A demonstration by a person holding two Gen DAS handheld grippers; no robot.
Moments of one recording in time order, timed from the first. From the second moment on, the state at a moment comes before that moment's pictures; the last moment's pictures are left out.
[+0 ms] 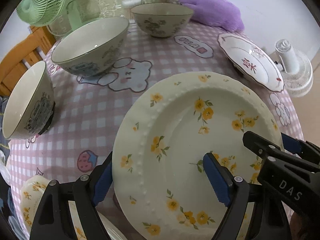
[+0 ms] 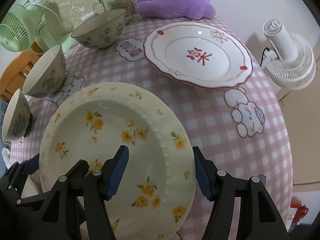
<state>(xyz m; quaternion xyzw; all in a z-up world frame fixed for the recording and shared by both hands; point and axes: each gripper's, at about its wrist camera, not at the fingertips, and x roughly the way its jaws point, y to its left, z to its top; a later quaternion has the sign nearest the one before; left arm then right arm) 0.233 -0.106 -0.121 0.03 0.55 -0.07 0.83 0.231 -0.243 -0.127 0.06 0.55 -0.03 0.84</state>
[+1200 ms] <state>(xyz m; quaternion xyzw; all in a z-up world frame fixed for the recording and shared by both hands) 0.224 -0.103 -0.109 0.02 0.54 -0.05 0.84 0.213 -0.254 -0.120 0.05 0.54 -0.02 0.84</state>
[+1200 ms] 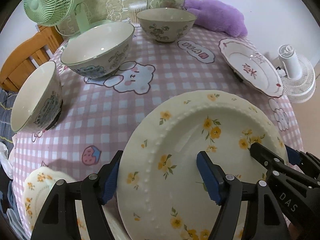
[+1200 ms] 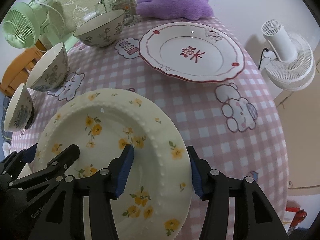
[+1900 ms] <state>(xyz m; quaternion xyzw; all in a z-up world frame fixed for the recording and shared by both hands) 0.166 -0.034 -0.060 0.00 0.51 -0.08 0.86 0.143 -0.189 -0.066 0.04 0.52 -0.03 0.86</state>
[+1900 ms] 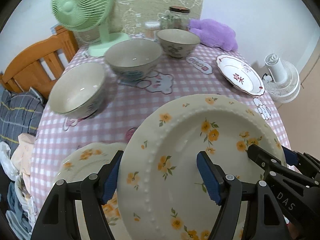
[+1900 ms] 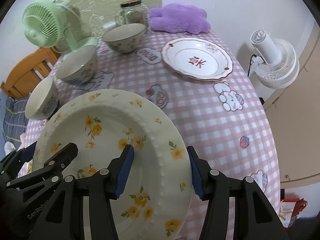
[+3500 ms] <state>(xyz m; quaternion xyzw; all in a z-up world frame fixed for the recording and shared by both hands) 0.122 0.070 -0.114 -0.01 0.55 -0.04 0.83 0.129 -0.071 -0.110 -0.03 0.57 0.00 0.82</state>
